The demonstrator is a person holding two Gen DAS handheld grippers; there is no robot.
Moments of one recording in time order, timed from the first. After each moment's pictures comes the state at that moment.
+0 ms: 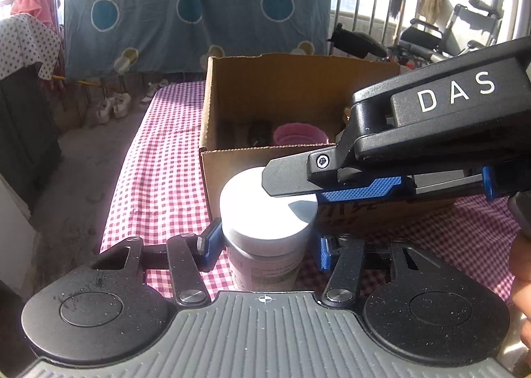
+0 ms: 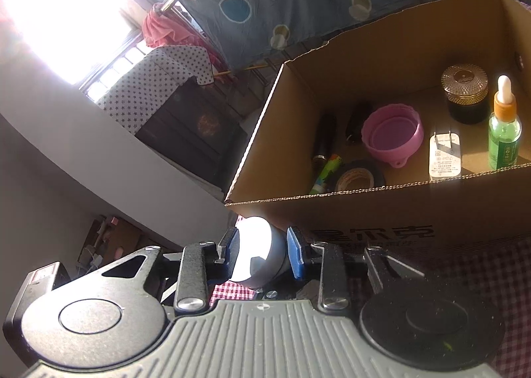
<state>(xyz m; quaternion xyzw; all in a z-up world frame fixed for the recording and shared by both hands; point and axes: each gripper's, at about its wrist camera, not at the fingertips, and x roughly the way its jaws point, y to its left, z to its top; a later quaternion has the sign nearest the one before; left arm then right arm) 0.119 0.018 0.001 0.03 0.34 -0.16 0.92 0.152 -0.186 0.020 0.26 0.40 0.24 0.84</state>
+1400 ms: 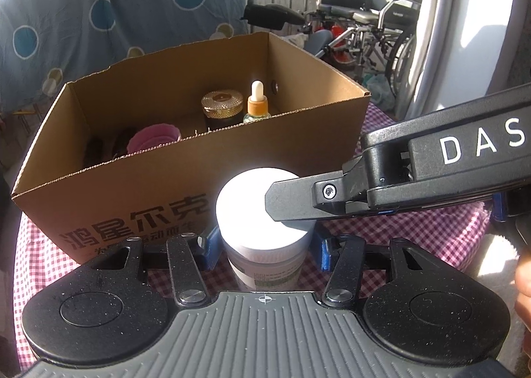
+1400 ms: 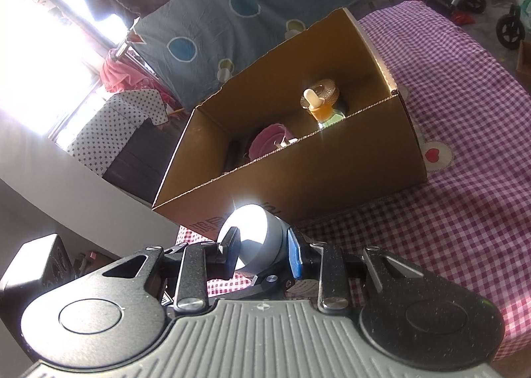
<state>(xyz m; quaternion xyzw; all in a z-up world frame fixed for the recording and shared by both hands) 0.096 -0.102 0.004 0.10 0.36 -0.26 0.89 0.081 -0.303 0.010 0.31 0.39 0.15 0.86</state>
